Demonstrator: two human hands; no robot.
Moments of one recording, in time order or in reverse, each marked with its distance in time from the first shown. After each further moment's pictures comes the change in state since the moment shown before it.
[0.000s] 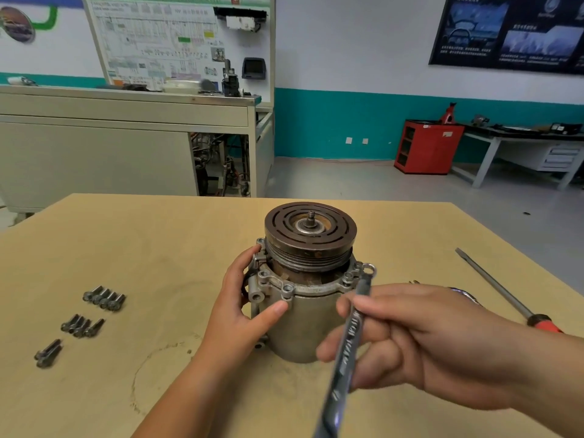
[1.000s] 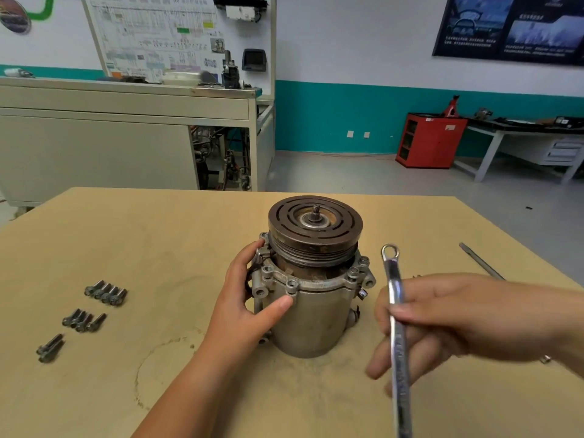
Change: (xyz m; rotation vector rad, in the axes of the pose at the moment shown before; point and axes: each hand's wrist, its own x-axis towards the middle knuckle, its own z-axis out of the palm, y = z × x) left_hand 0.001 -0.002 -0.001 -0.012 -0.028 -0.012; right_hand -0.006 -0.013 -0.049 -0.397 -0.048 0.189
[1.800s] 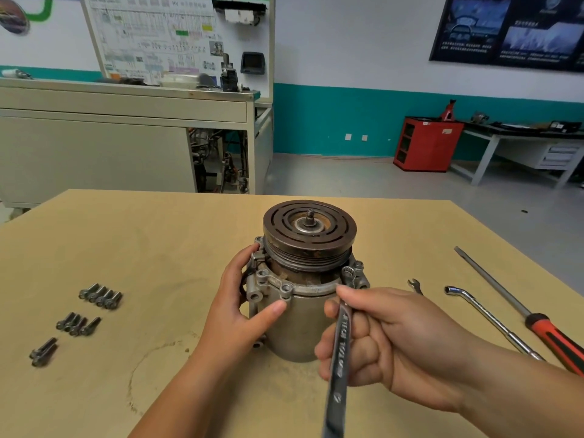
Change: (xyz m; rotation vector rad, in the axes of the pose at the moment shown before) left_hand -0.001 0.002 0.000 0.045 0.022 0.019; right_hand 0.031 -0.001 0.056 0.473 0.246 -0.223
